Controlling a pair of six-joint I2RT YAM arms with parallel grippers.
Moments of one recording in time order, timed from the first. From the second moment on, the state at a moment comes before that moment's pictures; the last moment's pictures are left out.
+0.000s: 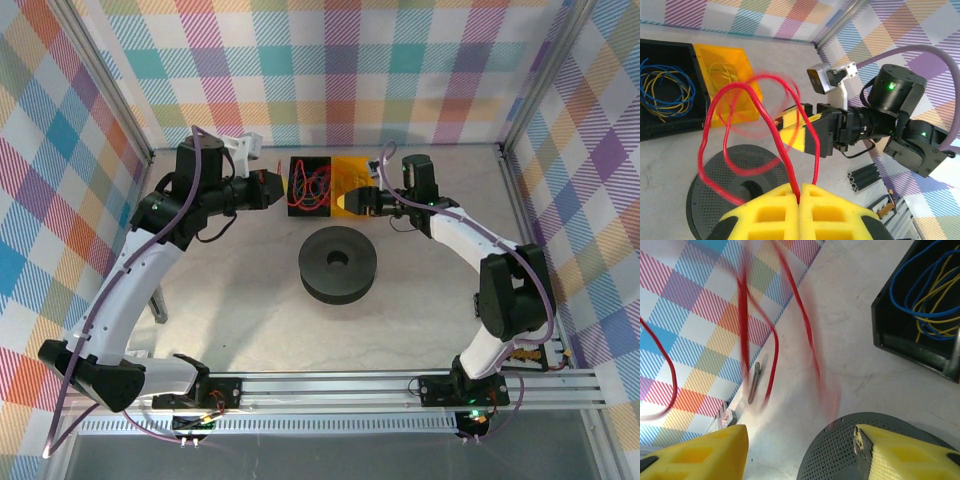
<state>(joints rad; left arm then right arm) -0.44 1.29 1.54 -0.74 0.38 -0.48 0.34 1.68 1.17 0.00 -0.89 0.44</state>
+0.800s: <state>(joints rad) -0.45 1.24 1.54 -0.74 0.41 -0.48 0.35 1.74 1.25 0.01 -0.86 0.42</state>
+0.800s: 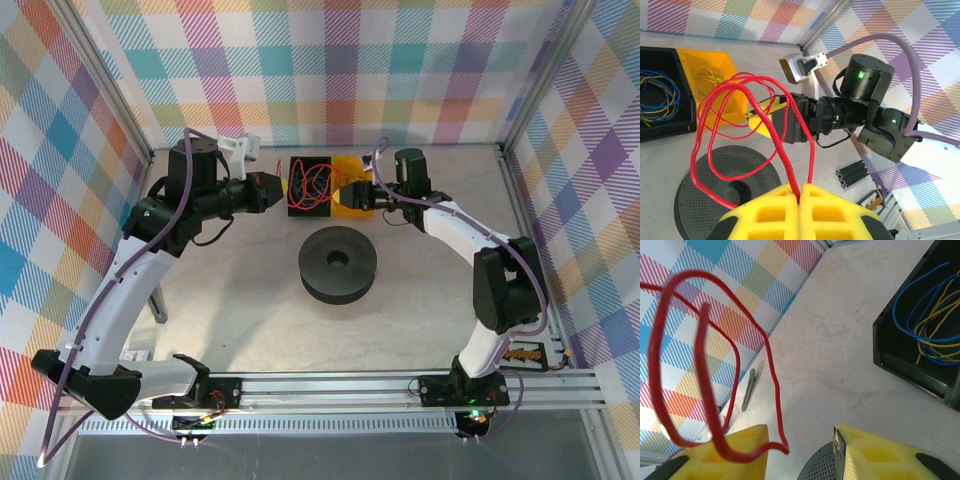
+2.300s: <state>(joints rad) -0.46 1.23 1.39 -0.69 0.45 -0.48 0.20 1.45 1.08 0.03 -0.69 0.31</state>
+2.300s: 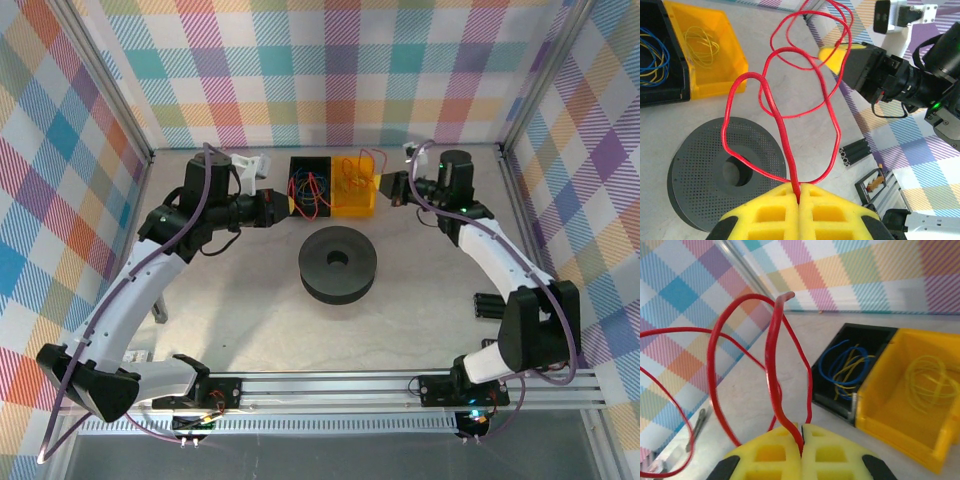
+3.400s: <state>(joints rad) 0.46 1.30 1.41 -0.73 0.39 -0.48 -0.42 1.33 0.96 -0.04 -0.71 0.56</state>
